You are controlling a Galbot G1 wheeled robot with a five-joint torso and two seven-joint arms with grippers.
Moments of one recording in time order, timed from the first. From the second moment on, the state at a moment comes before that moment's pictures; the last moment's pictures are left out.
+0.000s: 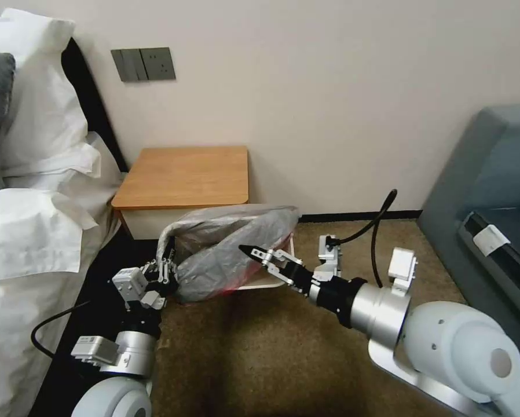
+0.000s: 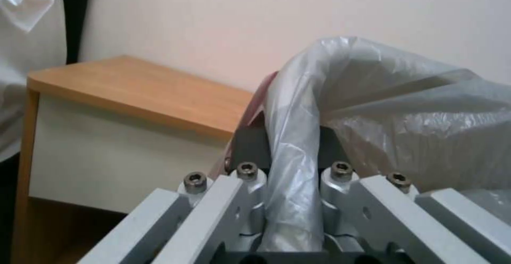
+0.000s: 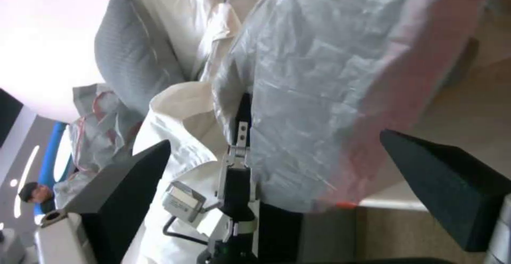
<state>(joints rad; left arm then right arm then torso) 1.70 -1.40 -0.56 -2.30 -0.48 -0.06 0.01 -1.10 1.00 0.15 2.50 1.87 -0.42 0.72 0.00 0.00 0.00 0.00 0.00</state>
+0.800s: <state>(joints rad) 1.69 -1.41 -0.57 -2.32 -0.40 -0.12 0.01 -1.03 1.03 0.06 2.43 1.67 -0.39 0.71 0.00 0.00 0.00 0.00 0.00</state>
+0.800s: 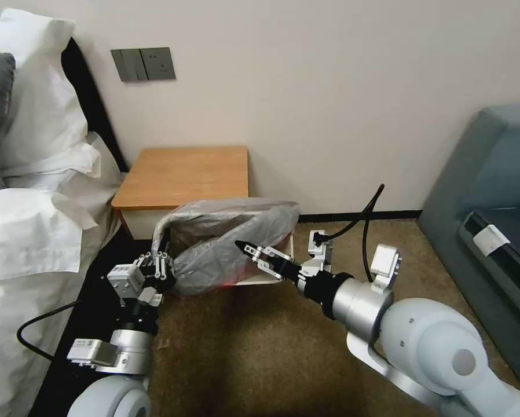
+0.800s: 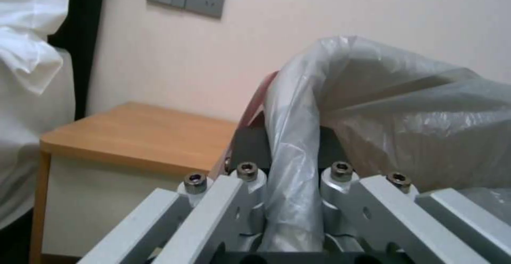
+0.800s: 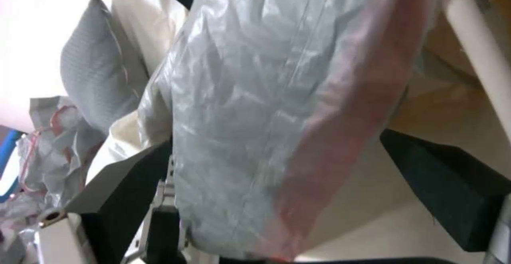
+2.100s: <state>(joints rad) 1.66 -1.40 -0.58 -2.31 -0.51 -0.06 -0.01 -1.04 1.06 0.01 2.38 1.46 -0.41 0.50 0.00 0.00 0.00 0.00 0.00</state>
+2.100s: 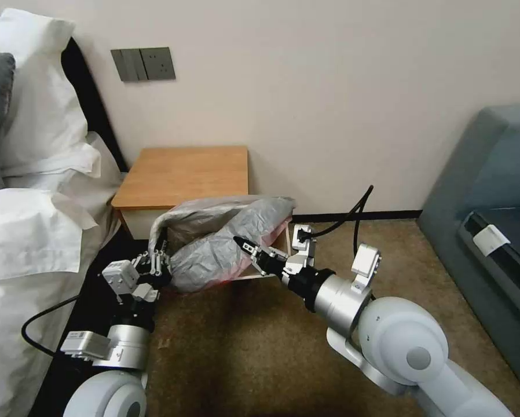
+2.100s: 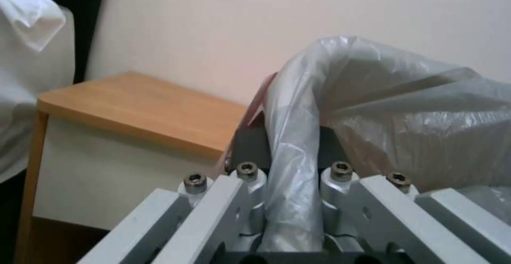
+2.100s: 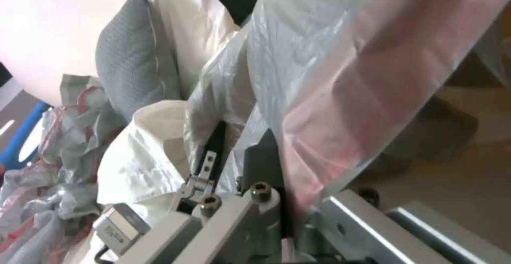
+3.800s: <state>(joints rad) 1.60 -1.40 -0.59 -2.32 -0.68 0.00 -0.09 -1.27 1.03 0.15 2.44 1.34 -0.47 0.45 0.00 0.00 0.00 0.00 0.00</state>
